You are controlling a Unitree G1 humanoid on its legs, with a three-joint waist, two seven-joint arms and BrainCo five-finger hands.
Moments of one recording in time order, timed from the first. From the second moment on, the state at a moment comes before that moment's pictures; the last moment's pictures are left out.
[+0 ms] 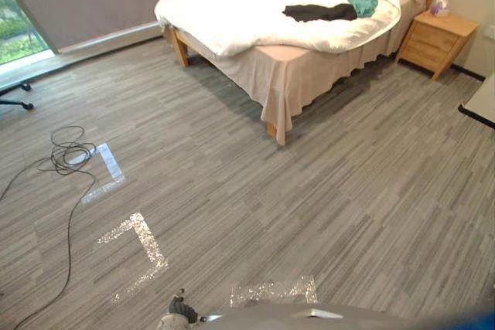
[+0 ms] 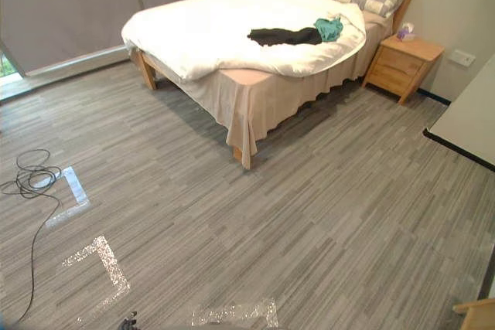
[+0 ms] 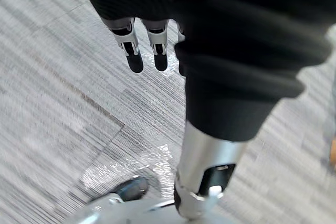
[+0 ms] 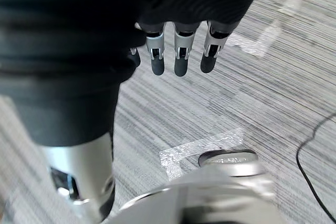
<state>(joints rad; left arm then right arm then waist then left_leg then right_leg) 0.14 0.13 0.07 1.08 0.30 -0.03 0.16 0.16 -0.03 -0.36 1.10 -0.08 0.02 -0.12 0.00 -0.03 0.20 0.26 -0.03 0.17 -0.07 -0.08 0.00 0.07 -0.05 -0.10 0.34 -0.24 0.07</state>
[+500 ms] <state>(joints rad) 0.07 0.13 0.09 1.08 0.34 -0.03 0.13 0.18 -0.01 -0.45 1.06 -0.04 0.01 -0.12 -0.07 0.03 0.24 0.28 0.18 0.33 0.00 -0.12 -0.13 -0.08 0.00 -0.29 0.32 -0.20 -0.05</state>
